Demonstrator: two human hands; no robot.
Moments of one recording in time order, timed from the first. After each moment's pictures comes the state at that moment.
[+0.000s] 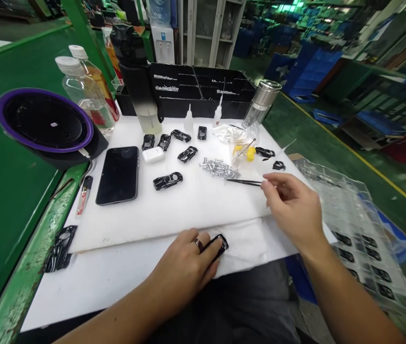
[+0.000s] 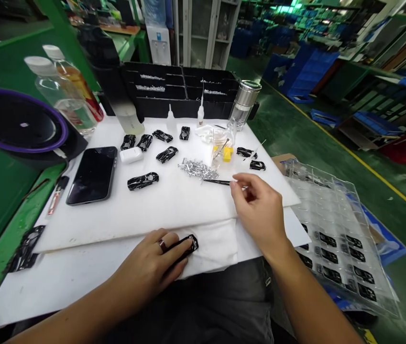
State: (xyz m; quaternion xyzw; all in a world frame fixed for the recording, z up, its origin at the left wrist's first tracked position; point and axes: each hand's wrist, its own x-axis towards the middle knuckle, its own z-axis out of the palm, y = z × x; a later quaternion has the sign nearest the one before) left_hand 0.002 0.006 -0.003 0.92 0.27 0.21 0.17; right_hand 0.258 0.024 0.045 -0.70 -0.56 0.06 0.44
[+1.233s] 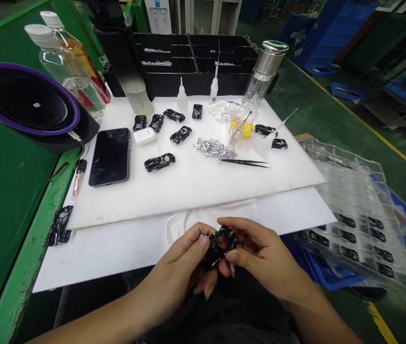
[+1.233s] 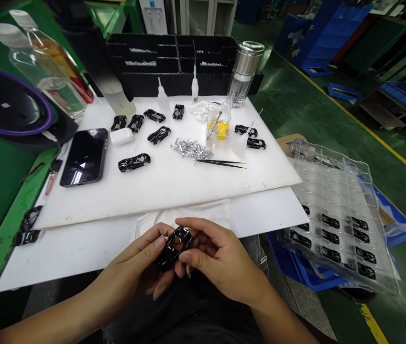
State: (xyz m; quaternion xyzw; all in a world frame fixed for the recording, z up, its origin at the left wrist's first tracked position) left_hand 0.016 -0.034 0.035 0.30 0.32 0.21 0.87; right_hand 0.211 -0.068 0.021 -0.39 -0.39 0.70 0.45
